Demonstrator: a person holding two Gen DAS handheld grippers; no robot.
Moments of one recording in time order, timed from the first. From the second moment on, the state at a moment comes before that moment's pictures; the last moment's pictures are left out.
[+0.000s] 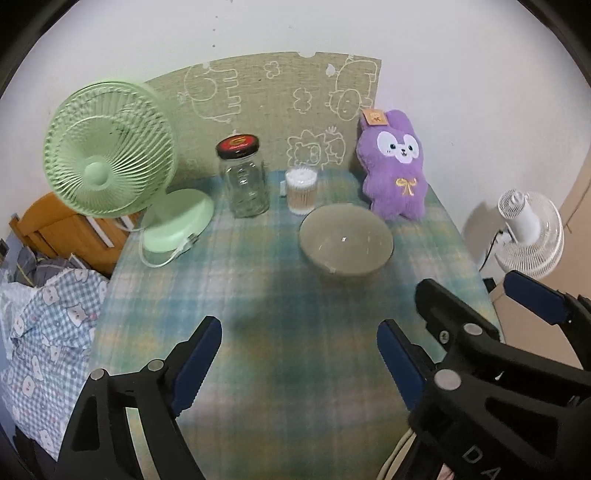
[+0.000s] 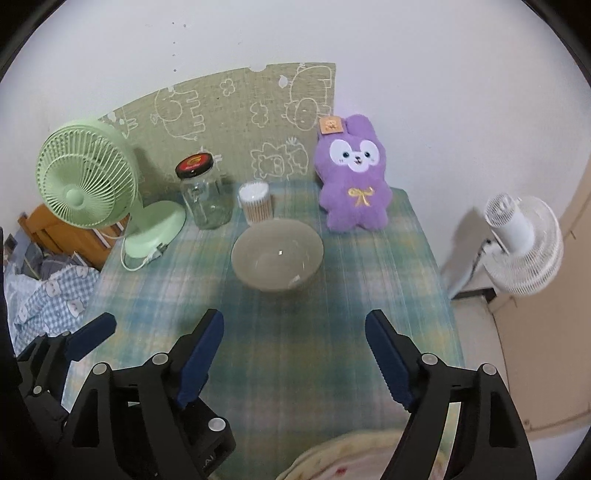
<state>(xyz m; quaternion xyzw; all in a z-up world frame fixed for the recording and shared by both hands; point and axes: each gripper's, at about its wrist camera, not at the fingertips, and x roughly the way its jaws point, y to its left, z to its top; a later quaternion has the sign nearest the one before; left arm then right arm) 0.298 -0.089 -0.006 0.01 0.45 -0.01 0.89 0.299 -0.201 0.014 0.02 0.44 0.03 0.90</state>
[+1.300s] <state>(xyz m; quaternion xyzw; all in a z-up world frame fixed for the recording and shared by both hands) 0.458 -0.116 -0.124 -0.01 0.53 0.07 0.85 0.478 -0.225 -0.125 0.04 0.53 0.06 0.85</state>
